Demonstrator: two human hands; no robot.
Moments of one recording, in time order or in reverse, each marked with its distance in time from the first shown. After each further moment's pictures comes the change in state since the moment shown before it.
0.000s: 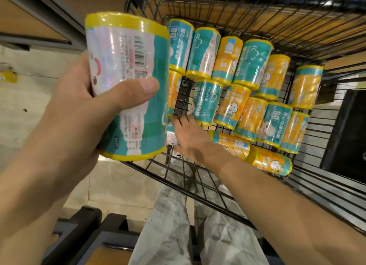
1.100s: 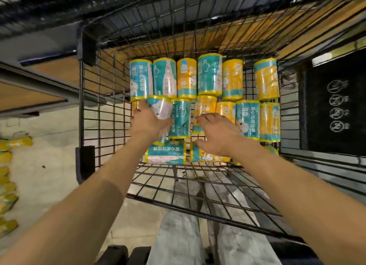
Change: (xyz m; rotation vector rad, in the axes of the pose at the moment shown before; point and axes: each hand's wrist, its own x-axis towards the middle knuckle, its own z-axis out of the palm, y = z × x) left_hand 0.113 -0.097 0.130 0.826 -0.003 -0.225; right_hand -0.089 0.101 -0.051 0.135 0.106 0.241
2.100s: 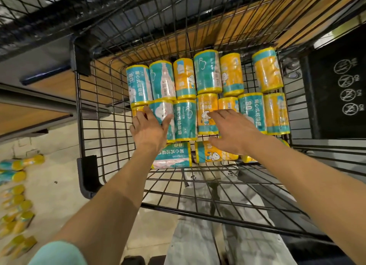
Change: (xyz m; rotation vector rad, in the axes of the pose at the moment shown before) left_hand 0.013 -0.023 0.034 0.456 0.161 0.158; right_hand -0.011 0.022 0.012 0.060 0.085 0.079
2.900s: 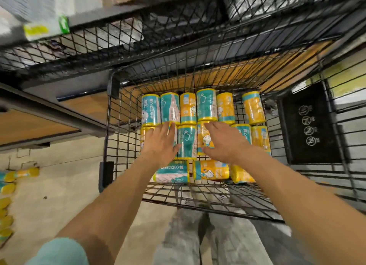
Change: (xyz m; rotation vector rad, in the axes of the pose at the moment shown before) left_hand -0.031 0.008 -0.068 0.411 -0.052 0.471; right_hand -0.029 -0.034 -0.060 -0.056 0.067 -0.023
